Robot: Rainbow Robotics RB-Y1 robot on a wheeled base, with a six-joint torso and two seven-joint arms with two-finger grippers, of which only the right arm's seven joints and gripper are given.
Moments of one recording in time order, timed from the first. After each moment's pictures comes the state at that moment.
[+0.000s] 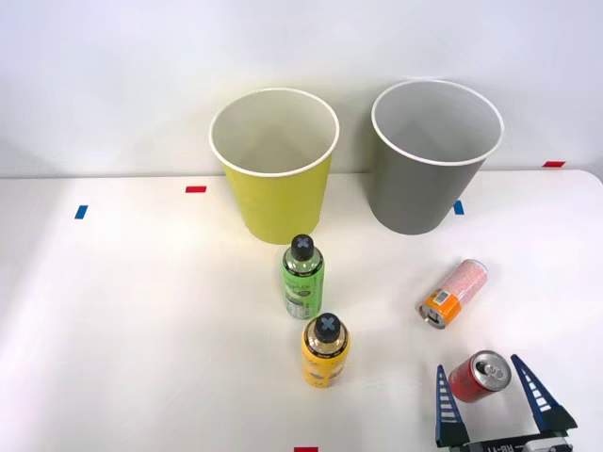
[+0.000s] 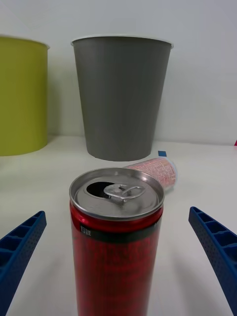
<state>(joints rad) 0.59 -0.28 0.27 -1.51 -0.13 -0.86 1.60</state>
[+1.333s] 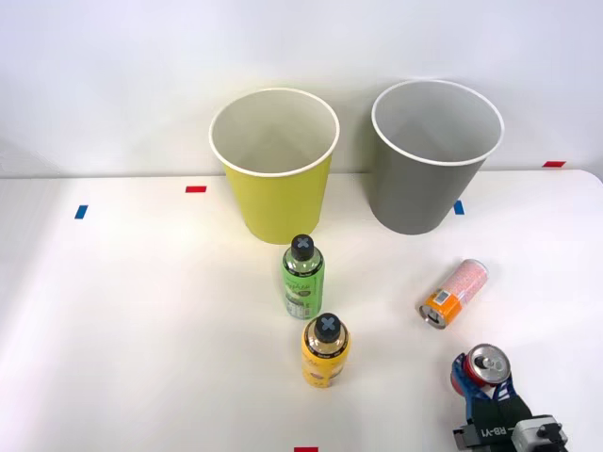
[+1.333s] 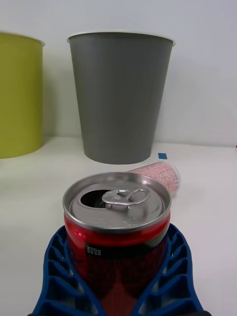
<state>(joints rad) 0.56 -0.29 0.28 -1.55 -0.17 -0.82 1.63</state>
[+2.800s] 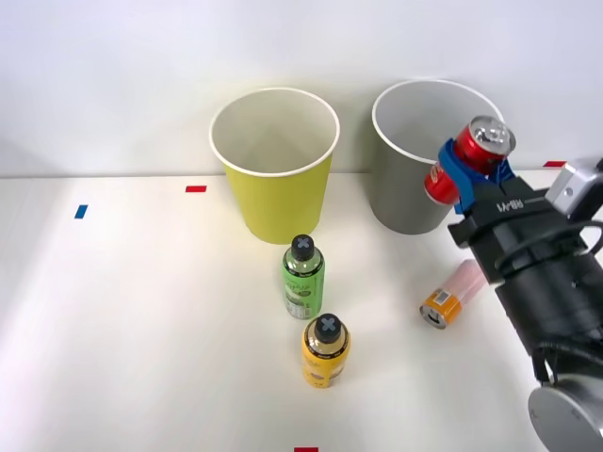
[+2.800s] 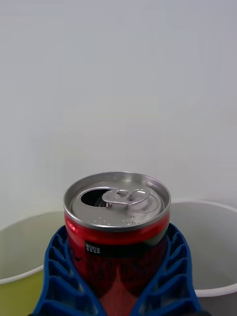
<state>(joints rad) 0.21 -0.36 0.14 -2.29 -0.42 0.07 1.52</state>
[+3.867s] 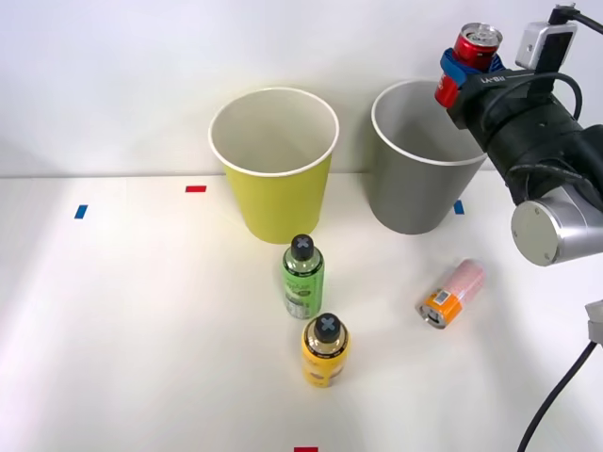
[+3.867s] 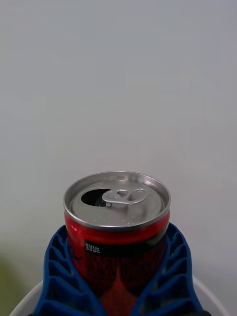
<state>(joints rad) -0.37 -0.43 0.04 -1.80 -0.41 0.27 1.49</state>
